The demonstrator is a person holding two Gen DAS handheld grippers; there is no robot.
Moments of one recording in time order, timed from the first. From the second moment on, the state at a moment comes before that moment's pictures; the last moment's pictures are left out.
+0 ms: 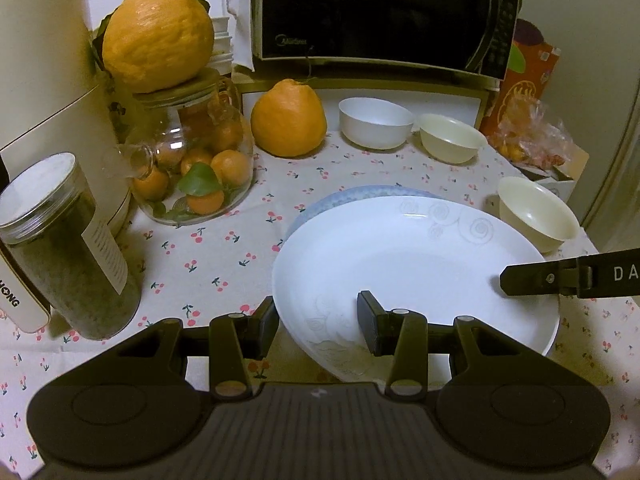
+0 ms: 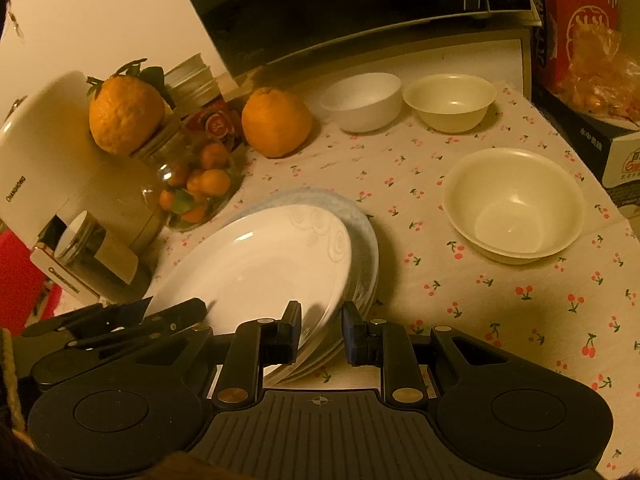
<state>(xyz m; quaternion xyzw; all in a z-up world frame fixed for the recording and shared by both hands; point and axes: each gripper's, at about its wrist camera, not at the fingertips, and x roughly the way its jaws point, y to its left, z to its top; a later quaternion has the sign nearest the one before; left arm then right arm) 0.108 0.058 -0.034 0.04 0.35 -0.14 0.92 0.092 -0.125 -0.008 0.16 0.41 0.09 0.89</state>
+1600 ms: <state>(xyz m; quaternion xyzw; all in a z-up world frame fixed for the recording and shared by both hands) 0.109 0.031 -0.044 0.14 0.33 -0.10 0.93 0.101 -0.112 -0.016 0.09 0.42 0.07 0.90</state>
